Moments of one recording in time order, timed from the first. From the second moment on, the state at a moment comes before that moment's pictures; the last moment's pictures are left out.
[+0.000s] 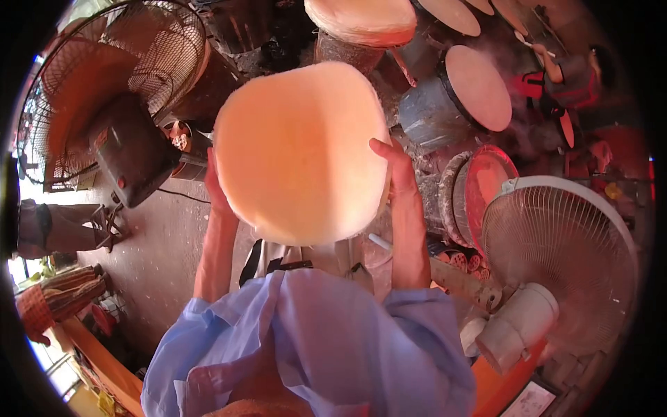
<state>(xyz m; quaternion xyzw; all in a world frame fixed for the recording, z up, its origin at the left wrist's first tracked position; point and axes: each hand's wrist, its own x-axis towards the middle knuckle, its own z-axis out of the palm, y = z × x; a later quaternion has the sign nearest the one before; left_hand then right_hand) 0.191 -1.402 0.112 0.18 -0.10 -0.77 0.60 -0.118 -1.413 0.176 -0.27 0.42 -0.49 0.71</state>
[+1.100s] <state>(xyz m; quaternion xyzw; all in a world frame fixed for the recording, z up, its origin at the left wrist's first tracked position) 0.055 -1.844 0.066 0.46 -0.09 -0.65 0.59 -0.356 -1.909 0.085 -0.28 0.64 -0.54 0.48</state>
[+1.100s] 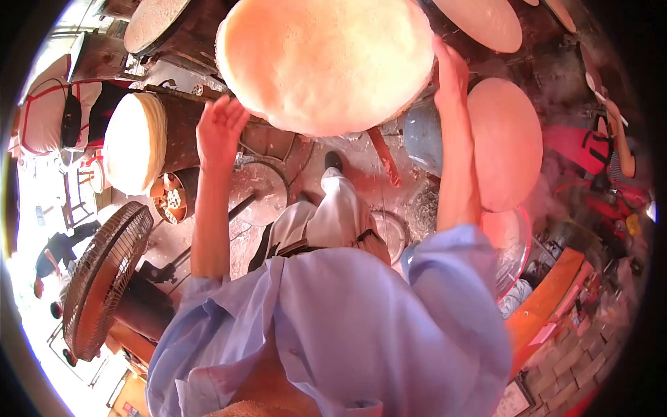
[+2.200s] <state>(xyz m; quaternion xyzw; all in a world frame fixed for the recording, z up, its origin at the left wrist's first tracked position) -0.044 -1.808 0.068 0.21 0.08 -0.78 0.59 -0.299 -1.743 0.048 -0.46 0.76 -0.27 0.37</state>
